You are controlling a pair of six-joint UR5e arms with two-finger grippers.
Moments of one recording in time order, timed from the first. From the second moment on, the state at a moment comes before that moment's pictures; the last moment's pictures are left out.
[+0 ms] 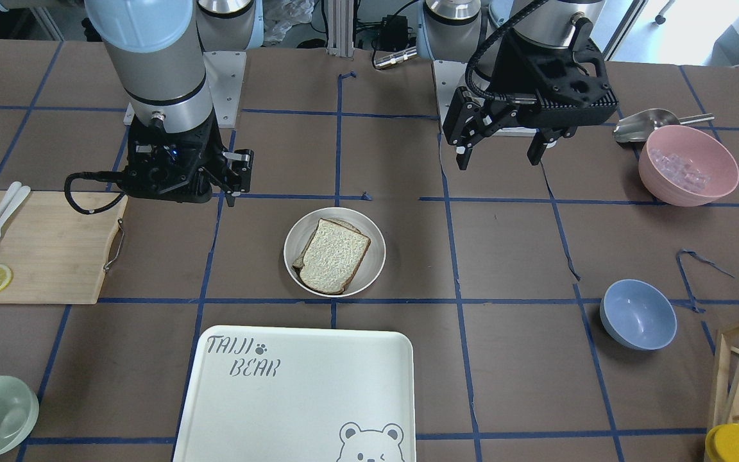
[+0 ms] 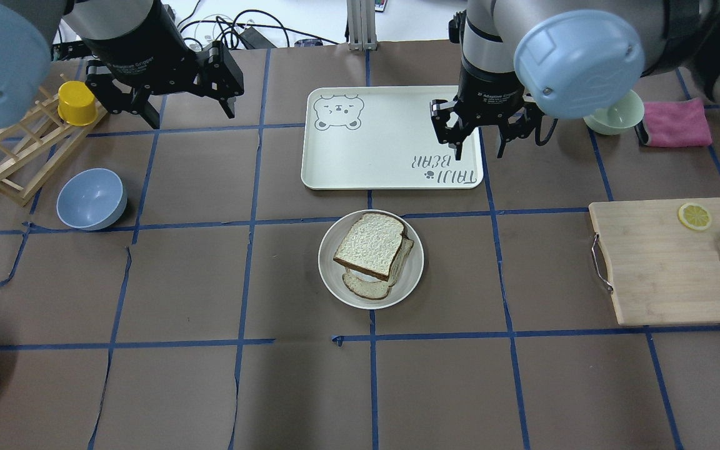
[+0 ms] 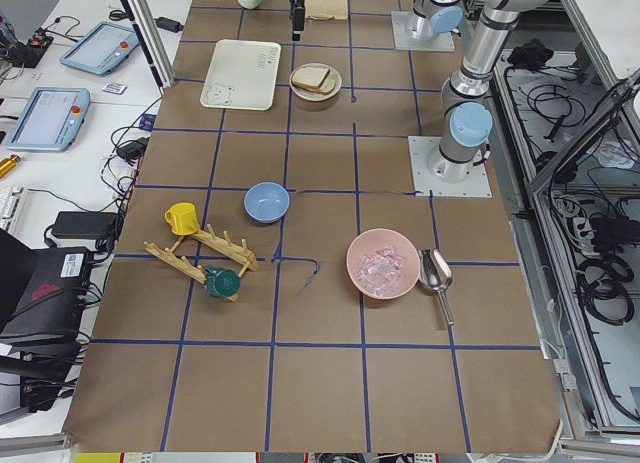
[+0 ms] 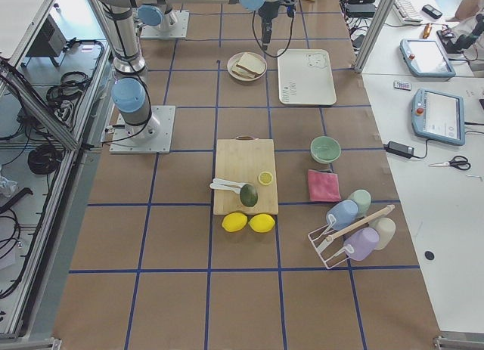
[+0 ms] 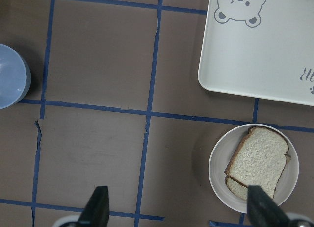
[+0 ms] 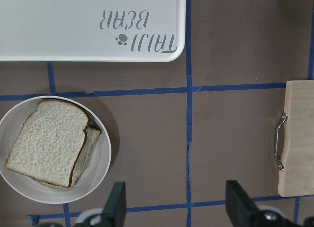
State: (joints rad) left arm -1.66 -1.59 -1.47 -1.54 1.59 -0.20; right arm 1.73 -1.45 1.50 -1.60 -1.65 0.19
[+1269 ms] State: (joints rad) left arm -1.66 -1.59 -1.47 -1.54 1.59 -0.20; right arm 1.65 -1.51 1.50 -1.55 -1.66 0.00
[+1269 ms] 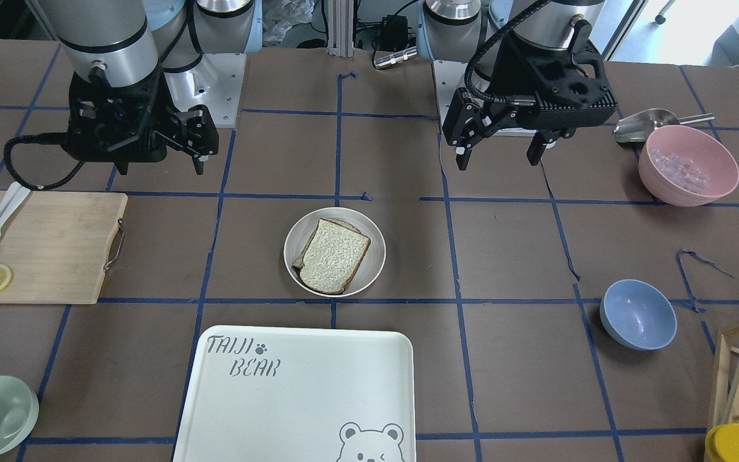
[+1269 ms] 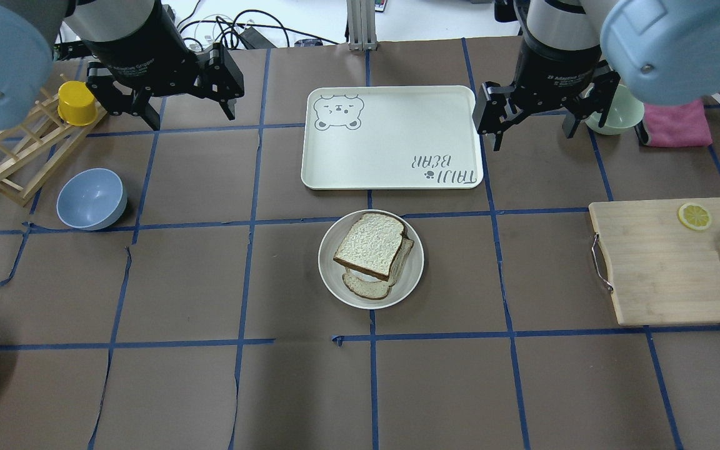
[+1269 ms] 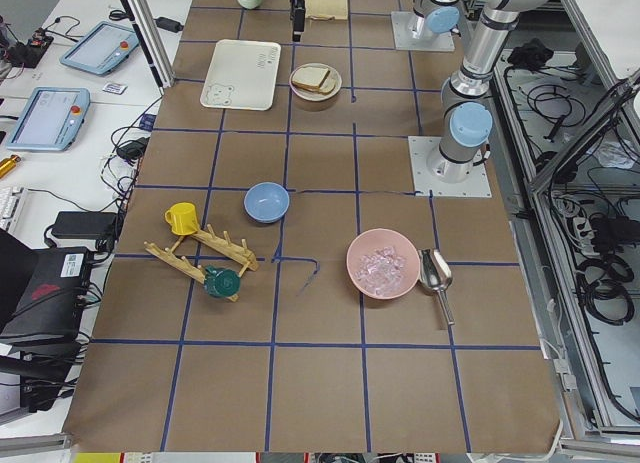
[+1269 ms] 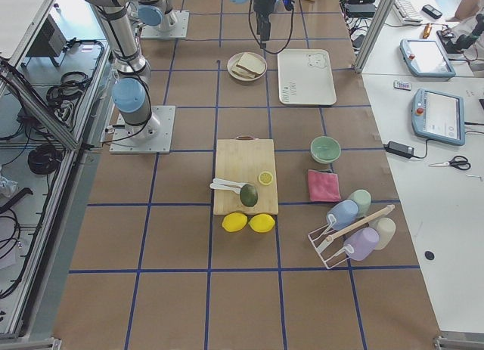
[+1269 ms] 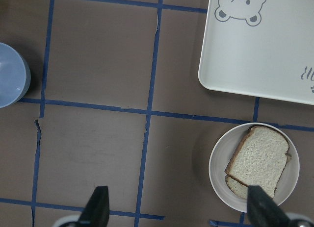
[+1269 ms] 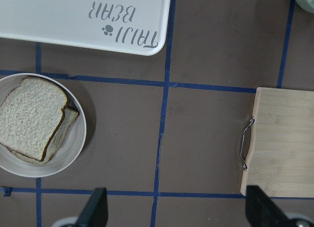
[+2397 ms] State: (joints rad) left arm -1.66 -1.69 -1.63 -1.42 1.52 -0.20; right arm 1.66 -1.52 1.50 -1.55 -1.58 0.02
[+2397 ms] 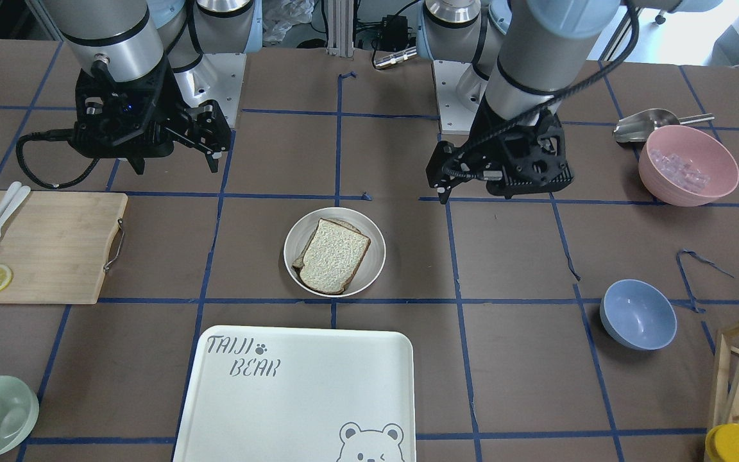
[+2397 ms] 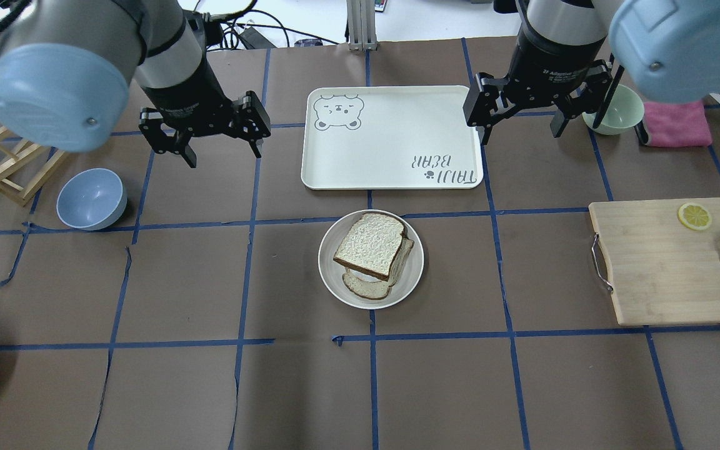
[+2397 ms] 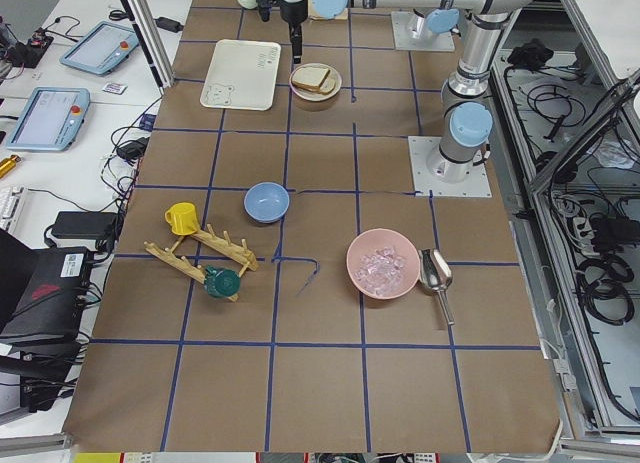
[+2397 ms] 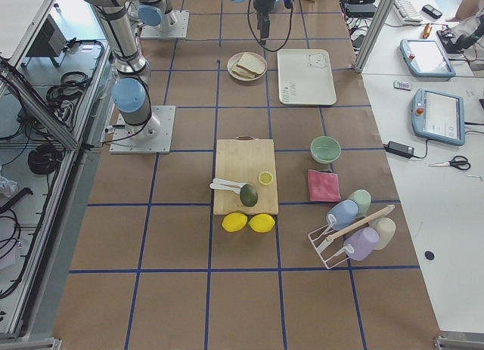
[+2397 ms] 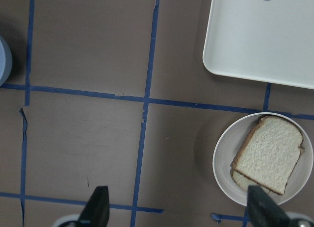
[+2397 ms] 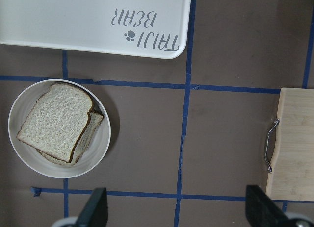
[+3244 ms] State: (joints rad) left arm -1.72 -1.86 -1.92 -1.14 1.36 -0.20; right arm 1.69 -1.50 1.51 -1.55 -1.57 0.02
